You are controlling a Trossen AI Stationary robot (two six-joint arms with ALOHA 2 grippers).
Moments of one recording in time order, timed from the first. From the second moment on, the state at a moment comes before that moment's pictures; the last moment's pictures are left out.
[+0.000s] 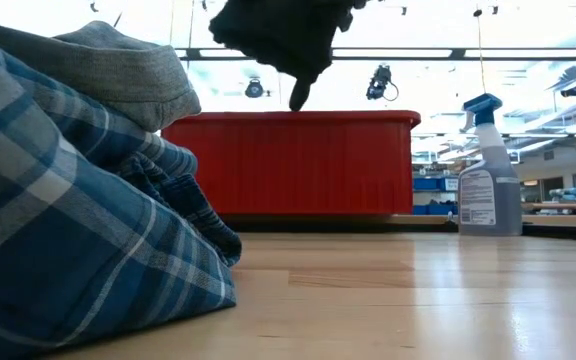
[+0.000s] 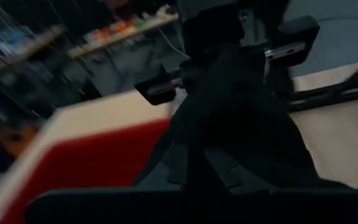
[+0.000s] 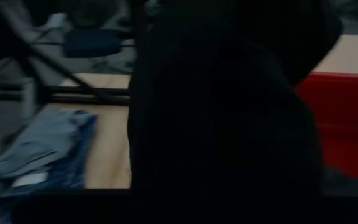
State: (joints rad) left arm 0.57 1.57 2.02 -0.75 0.36 0.48; right arm -0.55 1.65 1.91 -0.74 -0.60 -0.28
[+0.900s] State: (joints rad) left arm 0.08 1.48 2.02 -1.48 0.31 0.00; right arm 0.03 1.65 1.77 -0.64 -0.40 0.29
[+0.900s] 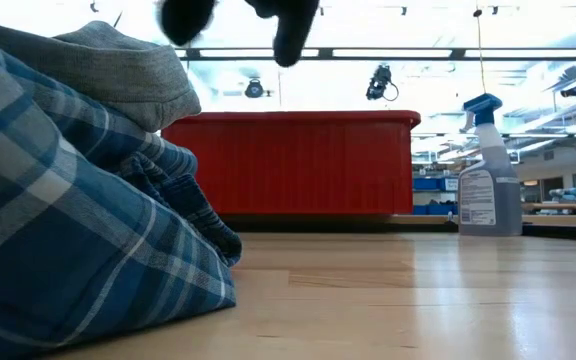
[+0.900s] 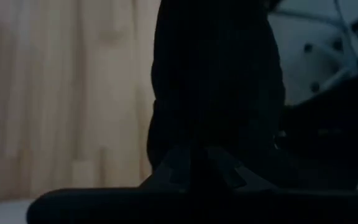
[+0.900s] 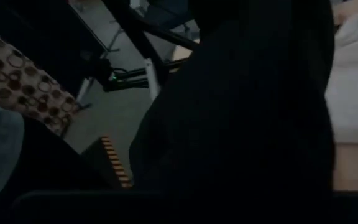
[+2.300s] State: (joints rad) left arm -0.78 1.22 1.40 -1.12 0.07 -0.71; right arm 0.31 2.13 1.72 0.12 -0.57 0.88
